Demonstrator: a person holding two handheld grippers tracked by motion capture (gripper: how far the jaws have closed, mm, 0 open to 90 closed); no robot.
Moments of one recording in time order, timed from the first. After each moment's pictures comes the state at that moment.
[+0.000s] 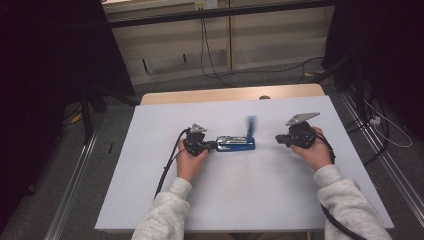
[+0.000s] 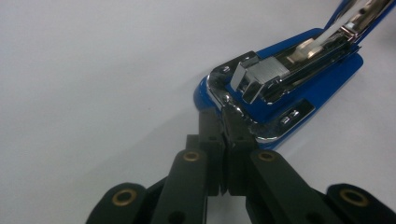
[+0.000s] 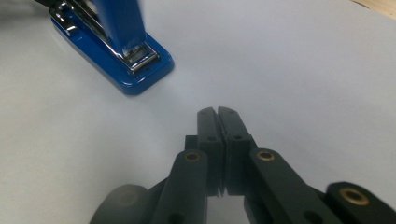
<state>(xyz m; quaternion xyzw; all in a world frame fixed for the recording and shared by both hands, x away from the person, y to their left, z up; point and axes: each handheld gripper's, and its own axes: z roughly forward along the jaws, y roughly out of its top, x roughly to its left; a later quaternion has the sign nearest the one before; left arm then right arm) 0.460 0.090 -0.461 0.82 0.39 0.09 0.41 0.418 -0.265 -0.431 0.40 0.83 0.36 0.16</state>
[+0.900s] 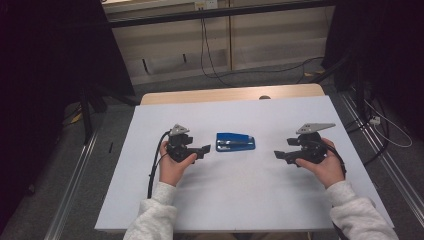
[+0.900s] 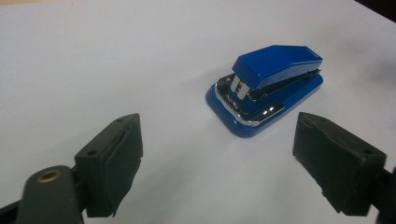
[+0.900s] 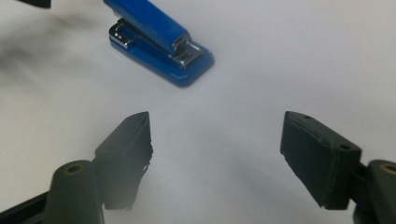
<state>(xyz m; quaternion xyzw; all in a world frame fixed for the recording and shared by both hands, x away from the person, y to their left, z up) 0.432 0.136 -0.425 0.79 0.40 0.10 0.45 0.372 -0.270 -0.424 0.43 0.79 0.41 0.13</state>
